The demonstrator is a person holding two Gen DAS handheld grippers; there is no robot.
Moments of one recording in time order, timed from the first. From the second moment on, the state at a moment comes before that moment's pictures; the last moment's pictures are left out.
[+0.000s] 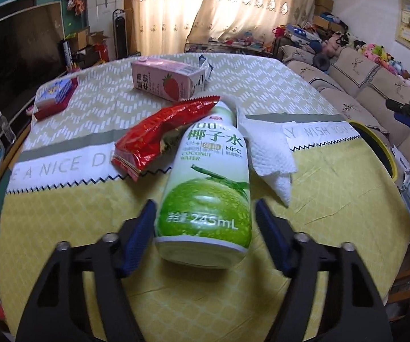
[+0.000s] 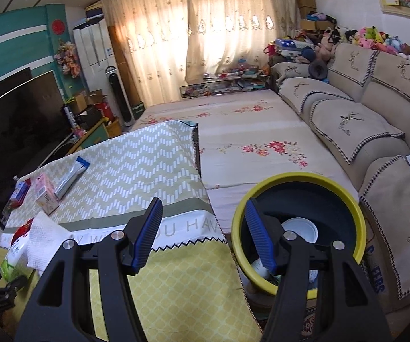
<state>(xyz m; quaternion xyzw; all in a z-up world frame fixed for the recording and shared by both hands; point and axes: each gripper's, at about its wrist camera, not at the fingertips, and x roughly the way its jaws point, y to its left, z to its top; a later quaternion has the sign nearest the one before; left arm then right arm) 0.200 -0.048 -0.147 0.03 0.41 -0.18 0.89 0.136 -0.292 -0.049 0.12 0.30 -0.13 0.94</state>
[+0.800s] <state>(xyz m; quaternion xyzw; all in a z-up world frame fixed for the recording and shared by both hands) 0.167 -0.049 -0.064 0.07 0.28 -0.11 0.95 0.098 -0.320 -0.049 0.18 0.26 -0.08 0.94</state>
